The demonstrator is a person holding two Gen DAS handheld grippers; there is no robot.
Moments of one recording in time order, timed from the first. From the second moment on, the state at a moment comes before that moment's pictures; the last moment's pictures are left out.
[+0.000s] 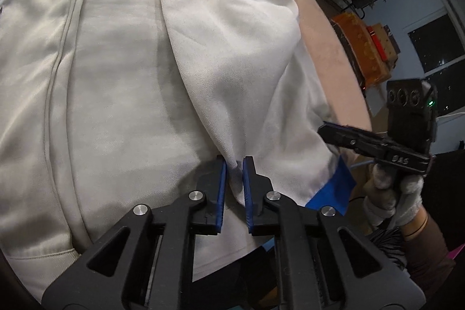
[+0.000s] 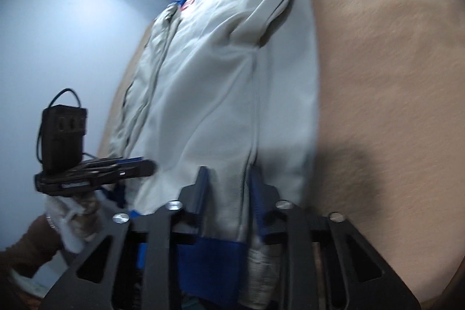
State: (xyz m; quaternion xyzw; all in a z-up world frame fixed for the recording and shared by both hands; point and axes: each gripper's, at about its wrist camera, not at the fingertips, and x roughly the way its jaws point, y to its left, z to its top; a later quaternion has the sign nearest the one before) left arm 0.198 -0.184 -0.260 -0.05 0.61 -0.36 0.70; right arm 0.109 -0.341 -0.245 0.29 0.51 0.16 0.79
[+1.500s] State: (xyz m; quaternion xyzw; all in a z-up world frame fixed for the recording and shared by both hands) left arm 0.080 -0.285 -0.244 0.16 0.49 -0.49 0.71; right arm 0.268 -0.433 -0.236 0.34 0.45 0.09 0.82
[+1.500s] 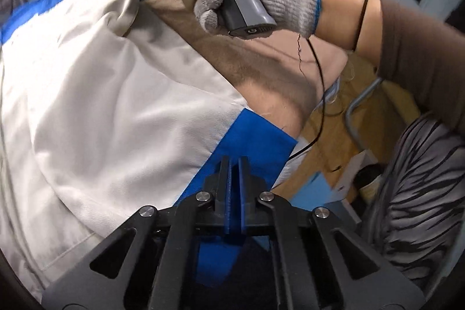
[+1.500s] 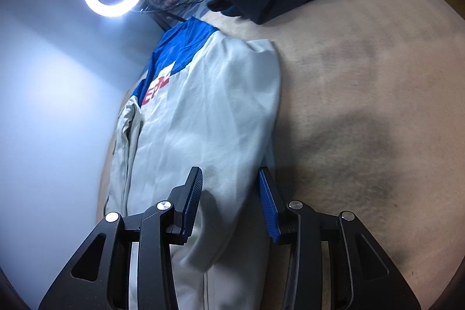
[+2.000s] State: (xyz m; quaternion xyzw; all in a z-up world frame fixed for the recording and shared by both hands) left arm 0.041 -0.274 -0.225 0.18 0.44 -0.56 0.68; right arm 0.282 -0.447 -0.221 0.29 0.45 0.03 0.84
